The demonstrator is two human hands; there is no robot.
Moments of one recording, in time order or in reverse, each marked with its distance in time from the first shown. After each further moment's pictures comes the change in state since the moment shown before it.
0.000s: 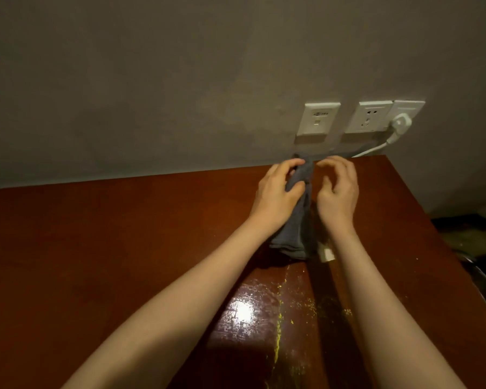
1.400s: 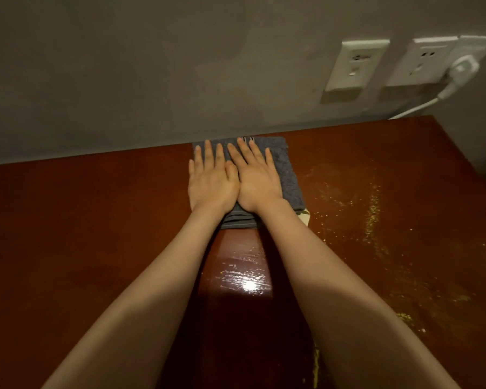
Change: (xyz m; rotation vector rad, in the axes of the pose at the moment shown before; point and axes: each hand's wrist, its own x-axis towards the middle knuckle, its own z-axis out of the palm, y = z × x) left_hand 0.016 -0.163 -0.032 0.717 -0.101 -0.369; right_hand -0.038 -0.003 0.169 -0.542 -0.775 -0.262
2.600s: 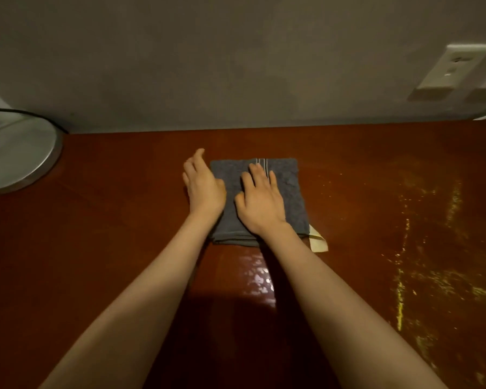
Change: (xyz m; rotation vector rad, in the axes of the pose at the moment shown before) left_hand -0.090 -0.163 -0.085 -0.400 0.225 -0.301; right_hand -0.063 -0.180 0.039 0.122 -0.010 -0.095
